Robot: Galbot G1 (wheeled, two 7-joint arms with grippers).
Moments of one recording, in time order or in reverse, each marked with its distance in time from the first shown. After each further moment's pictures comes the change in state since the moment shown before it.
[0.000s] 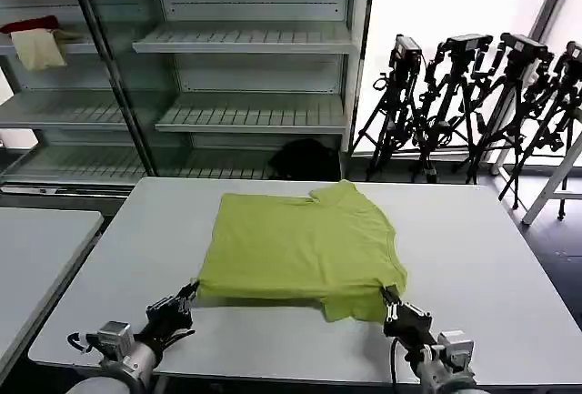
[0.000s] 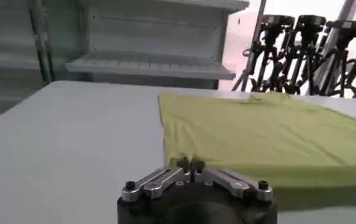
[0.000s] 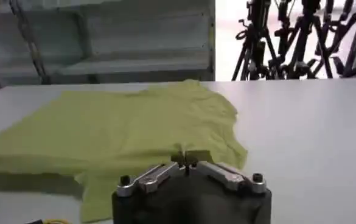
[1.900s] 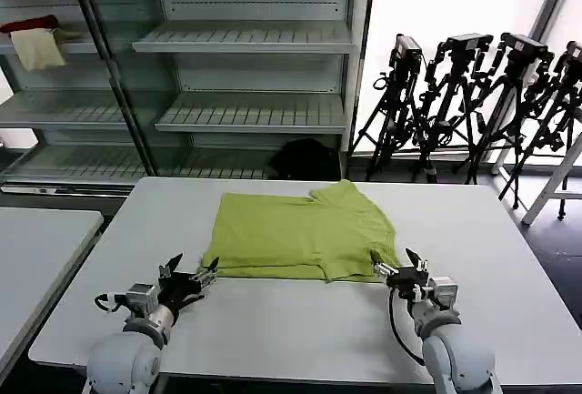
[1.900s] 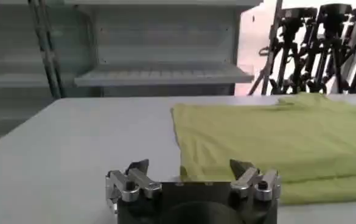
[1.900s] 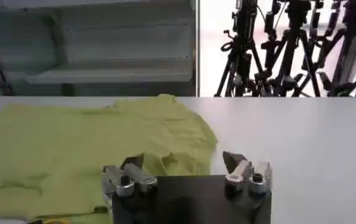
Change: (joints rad) left arm -0.141 -0.015 0.067 0.156 0.124 -0.003 -0.027; right arm 0.093 -0.015 0.063 -0.175 -0.039 0.004 -0.062
